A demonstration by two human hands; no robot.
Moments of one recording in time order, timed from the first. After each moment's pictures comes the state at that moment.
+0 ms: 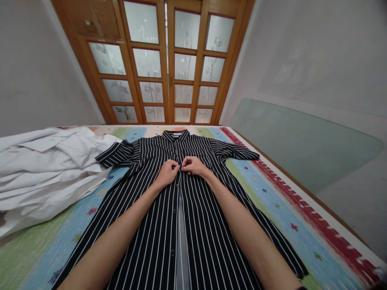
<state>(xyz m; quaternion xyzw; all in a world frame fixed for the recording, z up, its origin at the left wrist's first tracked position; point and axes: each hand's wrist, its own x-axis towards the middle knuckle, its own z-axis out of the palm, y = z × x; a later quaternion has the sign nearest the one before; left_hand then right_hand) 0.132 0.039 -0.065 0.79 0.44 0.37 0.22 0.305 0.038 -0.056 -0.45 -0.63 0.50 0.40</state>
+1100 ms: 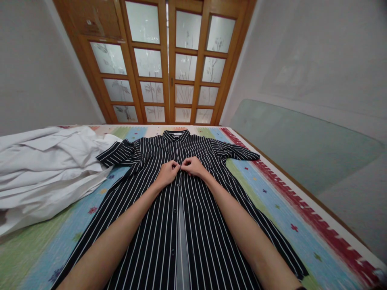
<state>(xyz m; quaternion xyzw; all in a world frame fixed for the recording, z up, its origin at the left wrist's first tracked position) 0.131 0.035 -0.059 0.78 0.47 0.35 0.22 0.298 0.033 -0.055 -0.50 -0.66 0.39 0.39</state>
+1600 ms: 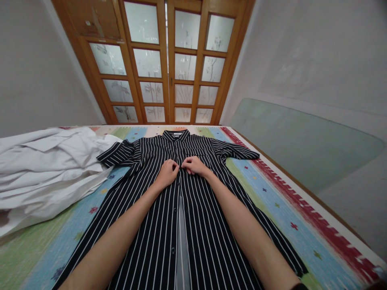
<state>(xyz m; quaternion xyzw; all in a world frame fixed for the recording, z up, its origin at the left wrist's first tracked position) 0.131 0.038 -0.068 0.81 0.45 0.35 0.14 0.303 0.036 -0.051 -0.49 -0.63 0.48 0.36</state>
